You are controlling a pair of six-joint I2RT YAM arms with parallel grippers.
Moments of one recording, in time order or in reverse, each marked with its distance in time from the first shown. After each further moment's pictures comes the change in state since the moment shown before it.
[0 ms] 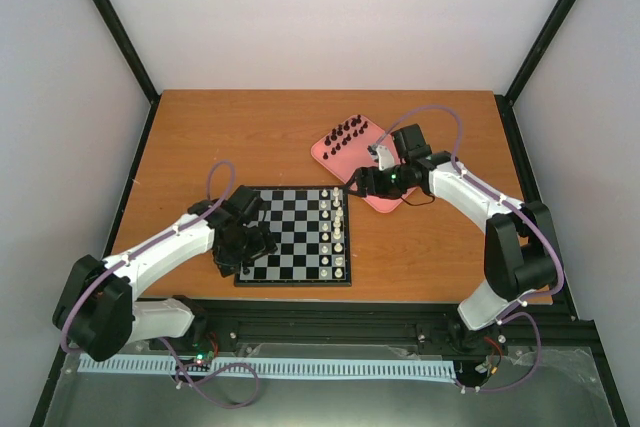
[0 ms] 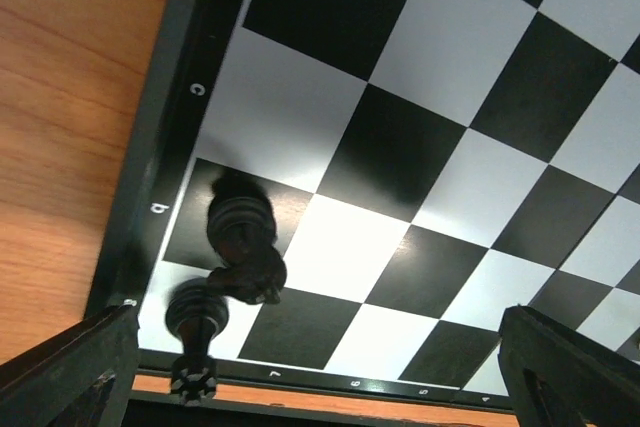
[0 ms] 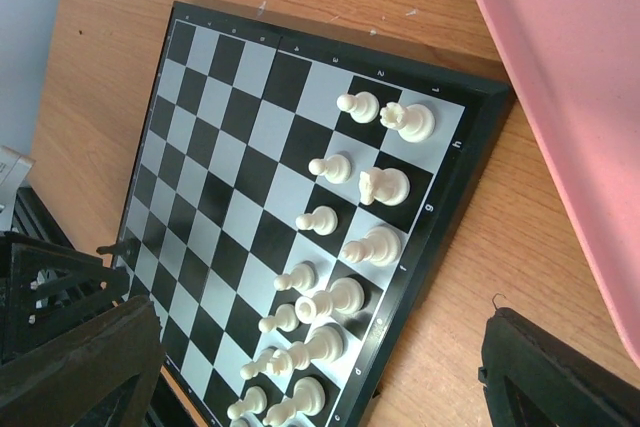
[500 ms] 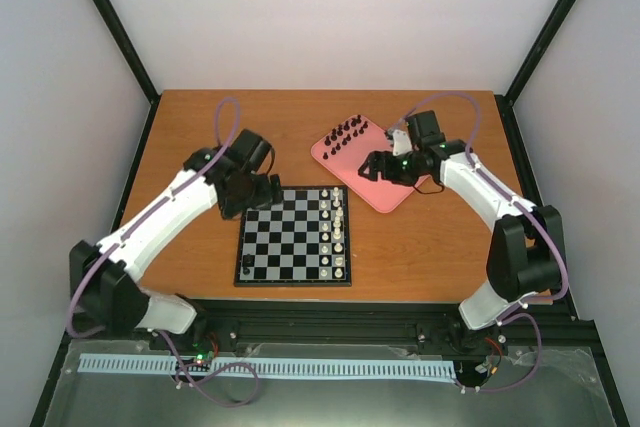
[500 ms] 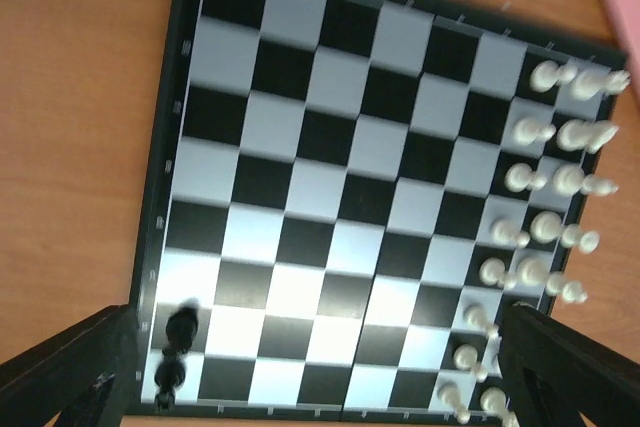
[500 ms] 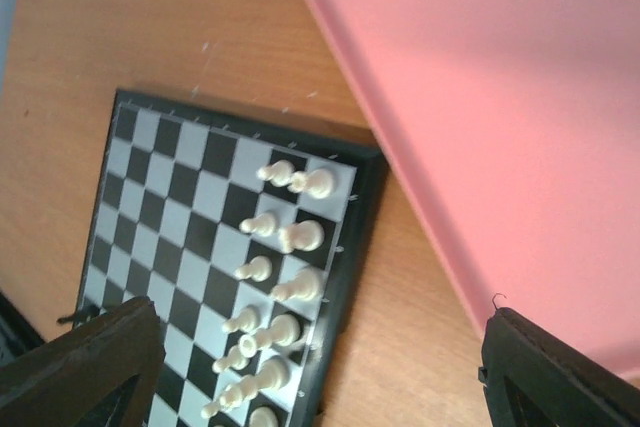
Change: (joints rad) left arm 0.011 0.104 0.475 -0.214 -0.183 0.189; right arm -0.054 -0.007 0.092 -0.080 0.110 0.010
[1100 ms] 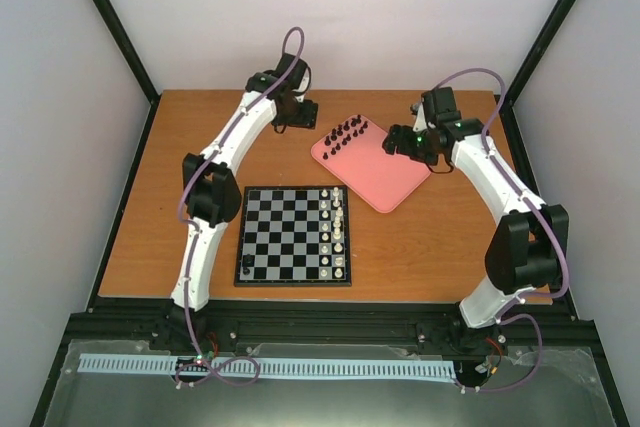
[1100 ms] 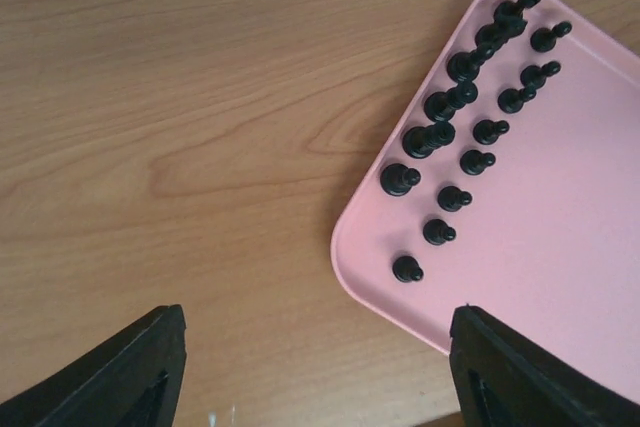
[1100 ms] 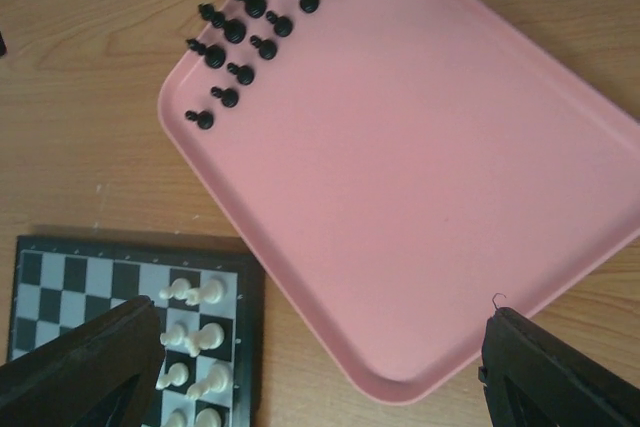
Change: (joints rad) left arm 0.134 1.014 1.226 -0.016 0.028 0.586; right arm -0.095 0.019 0.189 -0.119 0.254 0.084
